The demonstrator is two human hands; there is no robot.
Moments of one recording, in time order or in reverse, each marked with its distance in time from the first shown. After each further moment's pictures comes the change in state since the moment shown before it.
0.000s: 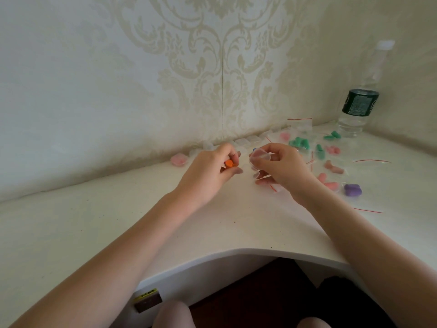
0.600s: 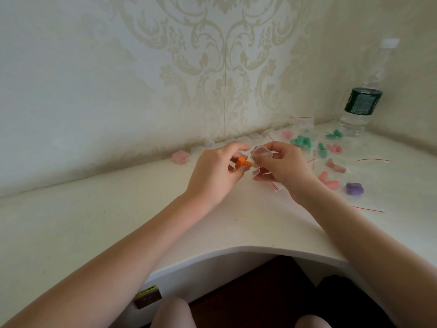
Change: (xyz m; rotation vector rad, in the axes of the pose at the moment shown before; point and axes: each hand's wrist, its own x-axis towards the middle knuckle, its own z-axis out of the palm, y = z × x) left_hand -0.002 0.005 0.016 -0.002 0.194 0.055; right_hand -0.002 0.000 0.005 0.064 0.037 0.013
